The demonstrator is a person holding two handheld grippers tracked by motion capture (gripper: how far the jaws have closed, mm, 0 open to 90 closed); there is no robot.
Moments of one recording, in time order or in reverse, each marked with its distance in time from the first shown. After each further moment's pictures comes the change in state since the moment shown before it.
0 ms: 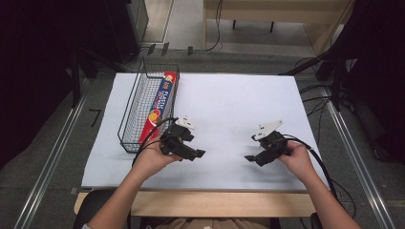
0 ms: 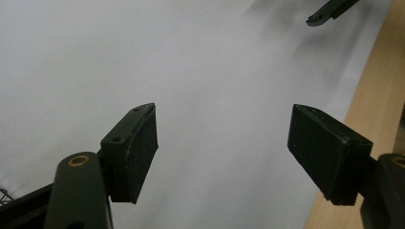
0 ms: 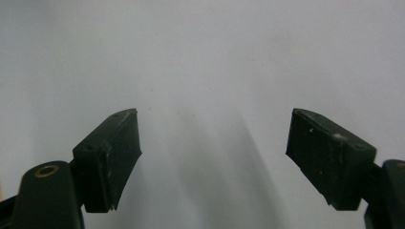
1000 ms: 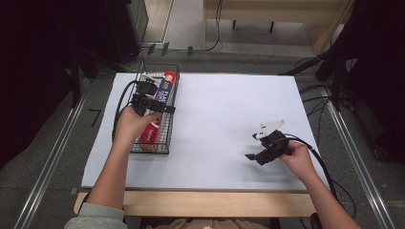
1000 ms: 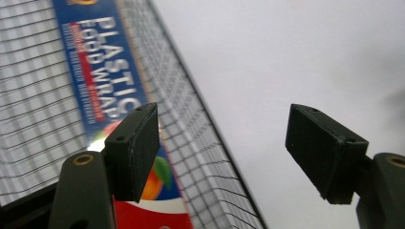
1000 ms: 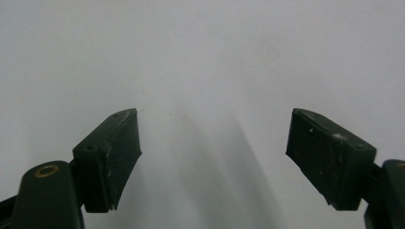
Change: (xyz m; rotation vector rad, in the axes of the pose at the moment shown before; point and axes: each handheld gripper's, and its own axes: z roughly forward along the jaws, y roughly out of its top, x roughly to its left) left arm 0.103 0.031 -0.065 -0.001 0.224 -0.375; right arm -0.002 -0.001 -0.003 -0.015 -0.022 0.005
